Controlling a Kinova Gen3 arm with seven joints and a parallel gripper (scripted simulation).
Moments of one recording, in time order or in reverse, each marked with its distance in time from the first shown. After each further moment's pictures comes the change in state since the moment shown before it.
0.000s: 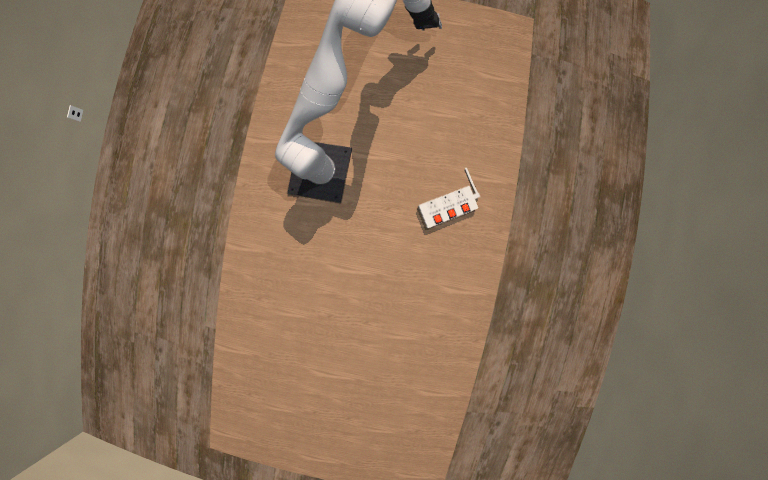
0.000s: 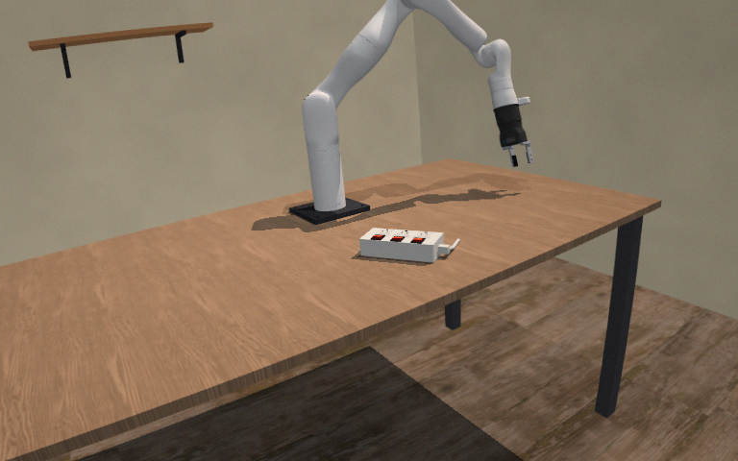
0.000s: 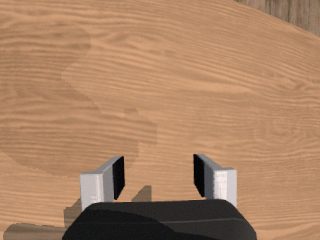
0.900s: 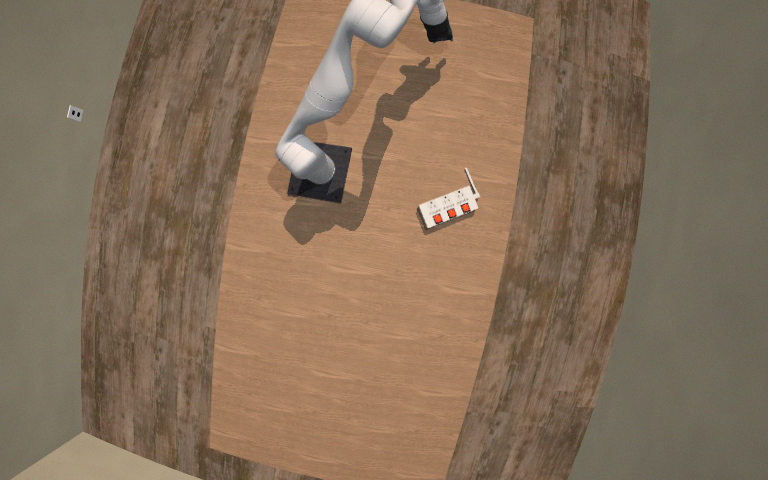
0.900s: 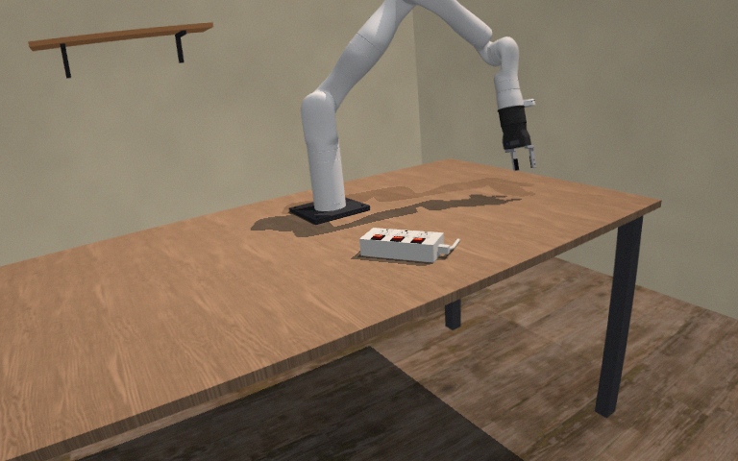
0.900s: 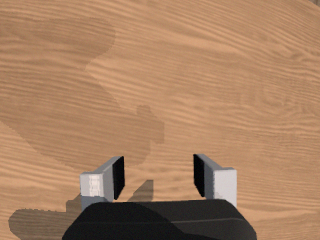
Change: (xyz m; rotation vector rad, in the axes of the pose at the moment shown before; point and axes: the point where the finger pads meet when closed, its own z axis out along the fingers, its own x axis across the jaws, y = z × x) arm 0.032 0.046 0.015 -0.018 -0.049 -0.077
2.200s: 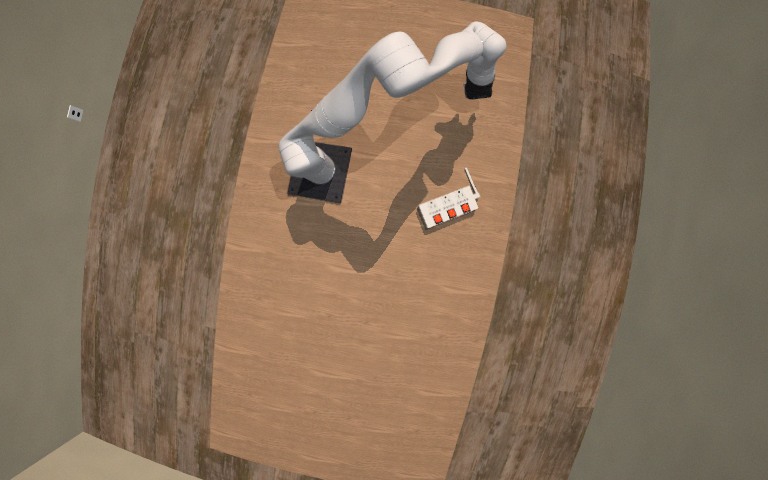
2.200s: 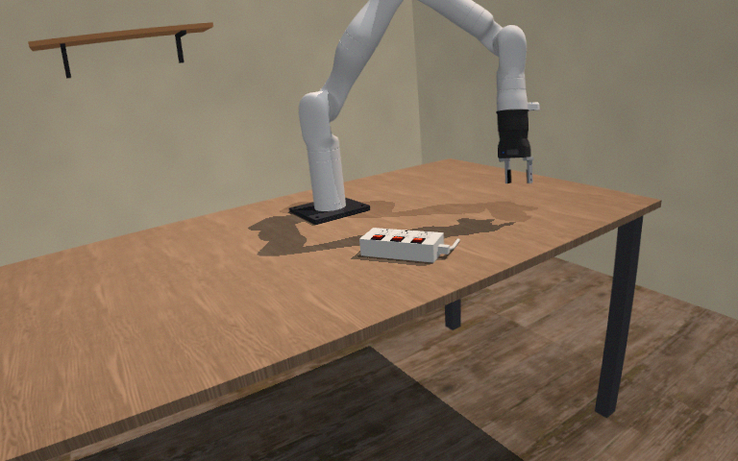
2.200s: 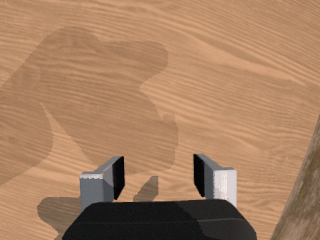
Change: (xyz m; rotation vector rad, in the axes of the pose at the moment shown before) arm 0.080 0.199 0.034 -0.005 -0.133 -0.098
